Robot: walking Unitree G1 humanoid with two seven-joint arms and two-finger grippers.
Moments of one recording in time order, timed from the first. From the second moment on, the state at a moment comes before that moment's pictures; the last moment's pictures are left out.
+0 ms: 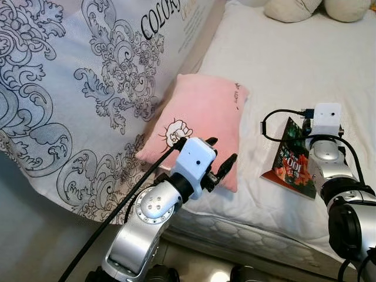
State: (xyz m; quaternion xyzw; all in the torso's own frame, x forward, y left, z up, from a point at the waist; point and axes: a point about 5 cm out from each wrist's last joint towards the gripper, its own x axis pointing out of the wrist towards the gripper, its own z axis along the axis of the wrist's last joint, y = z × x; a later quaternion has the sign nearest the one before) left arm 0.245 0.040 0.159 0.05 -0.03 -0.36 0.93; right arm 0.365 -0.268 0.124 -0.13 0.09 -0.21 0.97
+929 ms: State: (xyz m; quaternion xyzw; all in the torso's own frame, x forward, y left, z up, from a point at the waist) left arm 0.255 0.125 0.065 0.02 0.09 -0.12 0.99; right arm 0.213 -0.228 0.068 -0.06 0.03 -0.13 0.99
